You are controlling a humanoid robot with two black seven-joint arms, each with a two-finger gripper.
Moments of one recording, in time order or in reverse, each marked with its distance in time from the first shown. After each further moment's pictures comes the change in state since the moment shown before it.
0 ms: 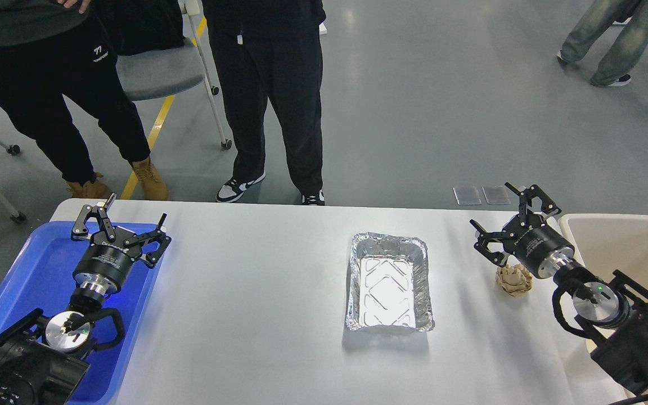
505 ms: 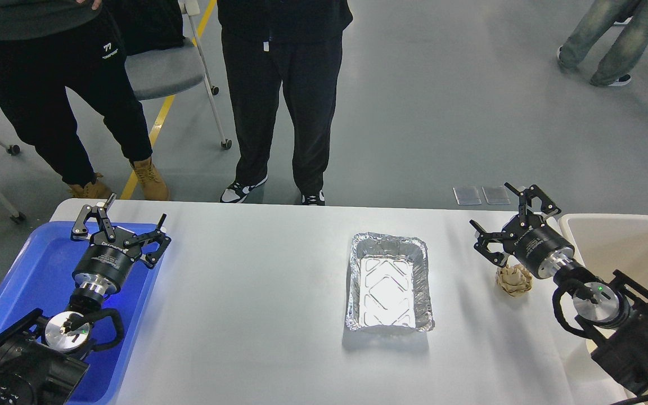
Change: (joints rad) left arm 0.000 0.002 0.008 0.000 -0.001 0.000 -0.003; right arm 0.000 -0.003 -0.004 0.003 0.000 0.001 -0.001
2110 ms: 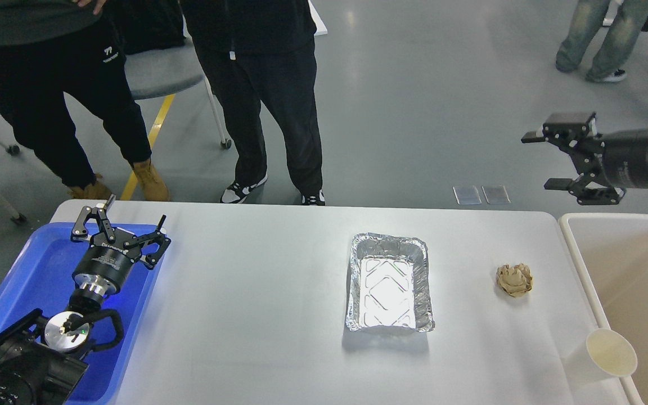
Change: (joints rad) left arm 0.000 0.002 0.006 0.000 0.000 0.000 -0.003; right arm 1.042 -0.591 -1.384 0.561 -0.180 0.078 -0.051
